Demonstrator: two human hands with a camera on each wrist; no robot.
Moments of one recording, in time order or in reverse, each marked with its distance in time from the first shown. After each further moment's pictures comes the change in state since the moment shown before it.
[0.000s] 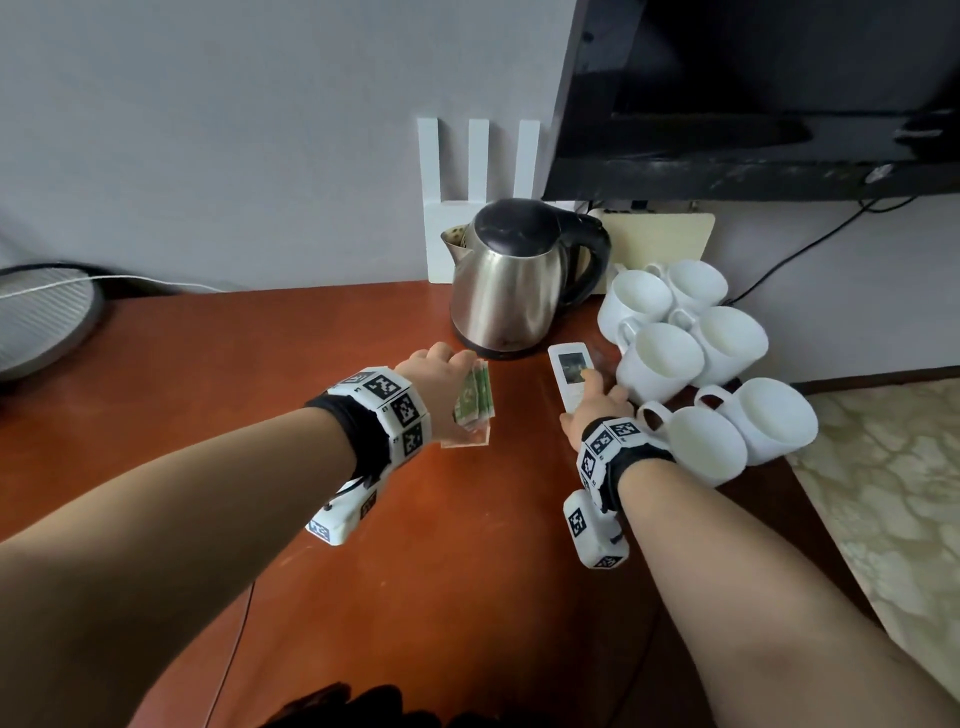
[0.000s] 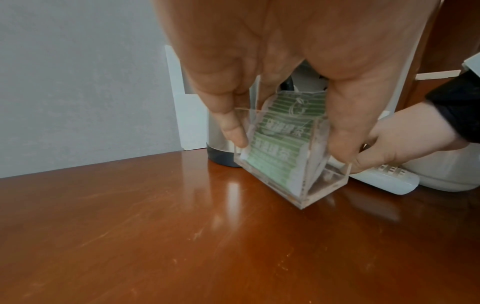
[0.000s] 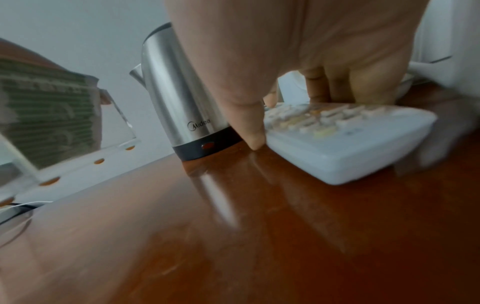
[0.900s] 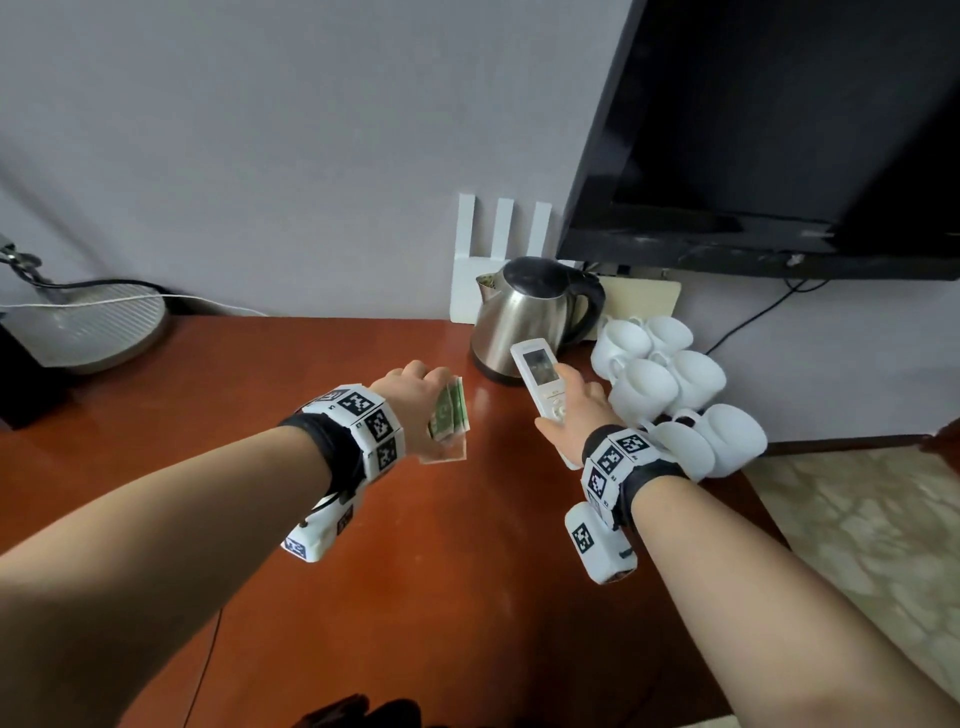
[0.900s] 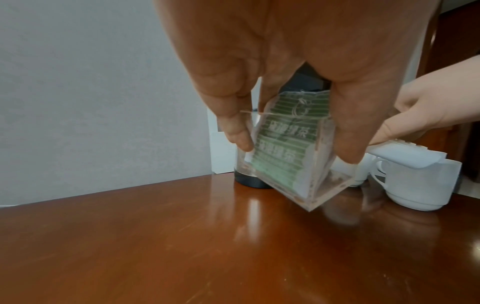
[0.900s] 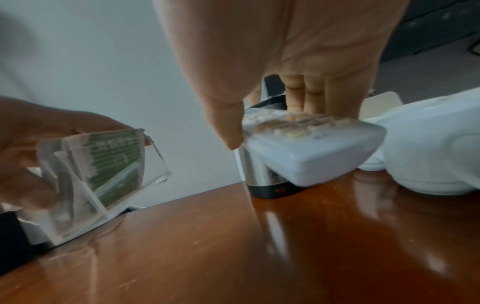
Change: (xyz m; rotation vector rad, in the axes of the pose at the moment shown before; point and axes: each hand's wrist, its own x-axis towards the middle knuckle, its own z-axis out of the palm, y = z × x) left_hand -0.097 -0.040 -0.010 -0.046 0.083 -0.031; right_hand -0.108 -0.021 -0.023 0.027 0.165 -0.340
